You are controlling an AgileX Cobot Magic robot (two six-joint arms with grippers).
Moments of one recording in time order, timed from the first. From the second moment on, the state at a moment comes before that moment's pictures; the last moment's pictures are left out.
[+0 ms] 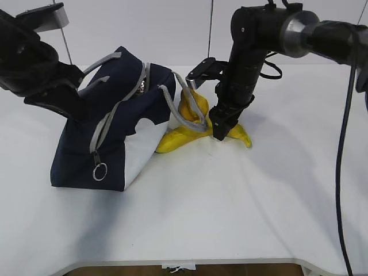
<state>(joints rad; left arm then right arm) -0.28 1.63 -1.28 -0.42 0.94 0.27 0.31 2.41 -2.14 0.06 1.22 -0.67</state>
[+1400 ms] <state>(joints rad) -0.28 1.63 -1.28 -0.42 0.93 0.27 0.31 2.31 -2.14 0.08 1.25 -0.63</state>
